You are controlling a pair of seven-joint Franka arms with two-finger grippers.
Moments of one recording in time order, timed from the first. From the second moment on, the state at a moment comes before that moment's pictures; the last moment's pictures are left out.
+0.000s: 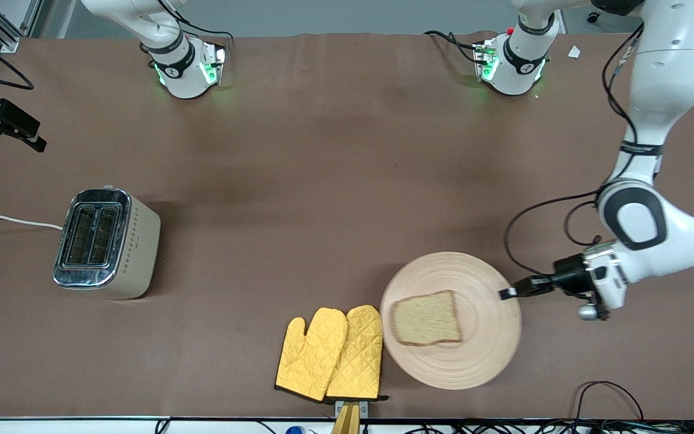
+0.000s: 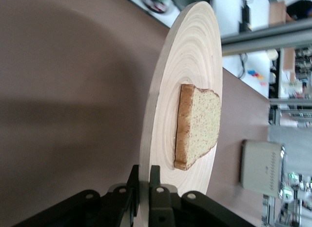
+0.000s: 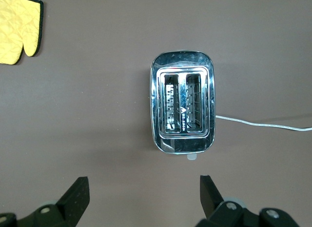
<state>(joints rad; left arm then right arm) 0.18 0.62 -0.18 -1.62 -0.99 2.19 0.47 0.16 -0.12 -0.19 -1.64 0.00 1.59 0.01</state>
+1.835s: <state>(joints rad) 0.44 0.69 -0.20 -1.51 -0.69 1.96 0.50 -0.01 -0.12 -0.03 -1.64 0.00 1.57 0.01</state>
